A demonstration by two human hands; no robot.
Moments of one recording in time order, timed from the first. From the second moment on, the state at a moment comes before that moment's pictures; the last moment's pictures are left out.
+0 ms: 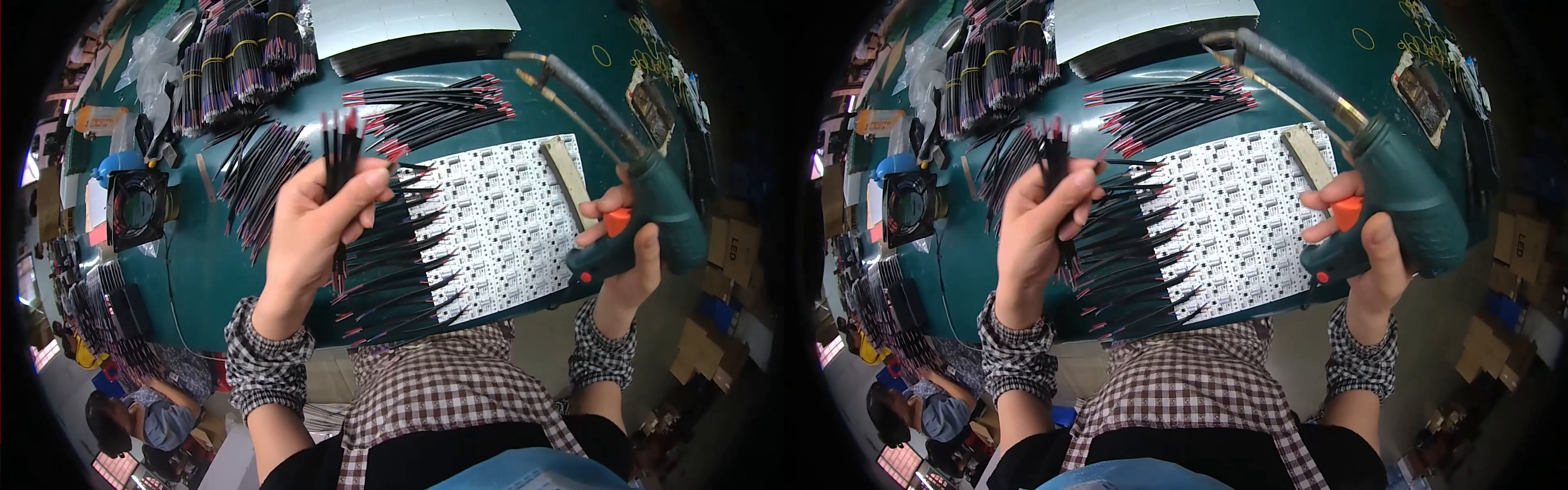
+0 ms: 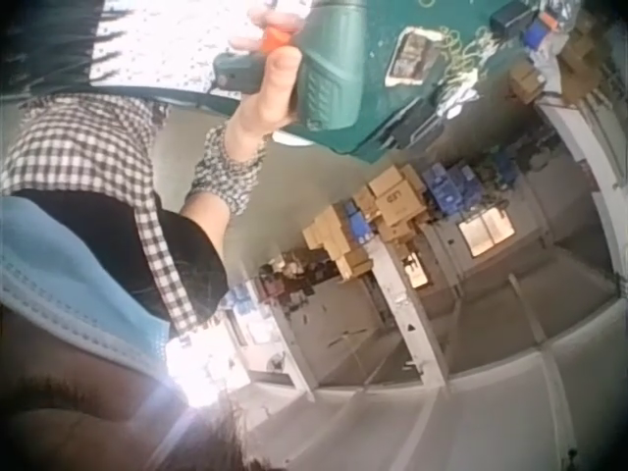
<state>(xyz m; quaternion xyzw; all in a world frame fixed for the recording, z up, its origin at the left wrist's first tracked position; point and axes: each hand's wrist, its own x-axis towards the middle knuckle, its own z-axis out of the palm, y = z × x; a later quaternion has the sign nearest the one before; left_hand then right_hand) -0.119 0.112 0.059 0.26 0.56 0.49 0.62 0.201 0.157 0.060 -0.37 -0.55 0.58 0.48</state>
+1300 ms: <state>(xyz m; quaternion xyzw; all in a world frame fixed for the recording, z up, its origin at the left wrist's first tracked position) -0.079 0.138 0.030 0.52 0.67 0.31 0.43 0.211 0.085 0.033 -0.48 -0.49 0.59 0.43</state>
